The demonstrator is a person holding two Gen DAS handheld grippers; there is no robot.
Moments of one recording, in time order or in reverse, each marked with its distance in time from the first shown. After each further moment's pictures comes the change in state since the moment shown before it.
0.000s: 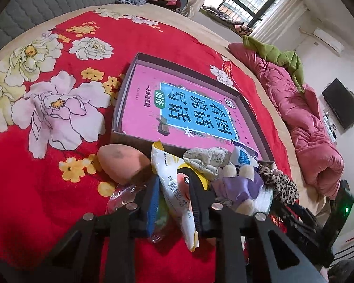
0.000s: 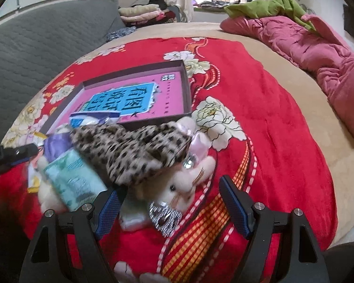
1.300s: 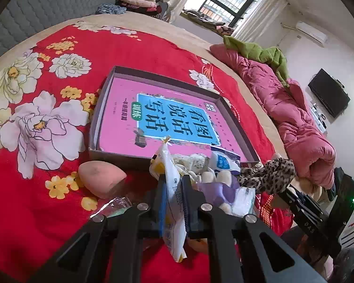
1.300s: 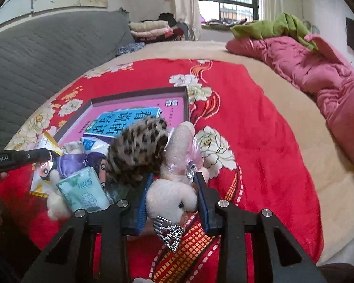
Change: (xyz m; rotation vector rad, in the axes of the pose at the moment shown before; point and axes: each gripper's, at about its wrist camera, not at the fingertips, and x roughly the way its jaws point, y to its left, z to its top) left arm -0.006 -0.021 0.003 0.091 -0.036 -0.065; right arm -0.035 0.000 0.011 -0.074 -0.121 0.016
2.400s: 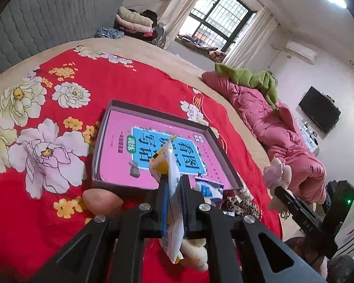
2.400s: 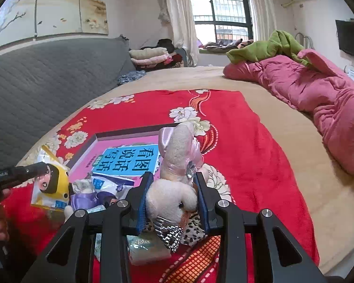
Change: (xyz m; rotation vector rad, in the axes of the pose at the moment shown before) left arm -0.037 -0.005 0.014 -0.017 -0.182 -0.049; right arm -0.026 -0.007 0.027 0.037 -0.163 0.032
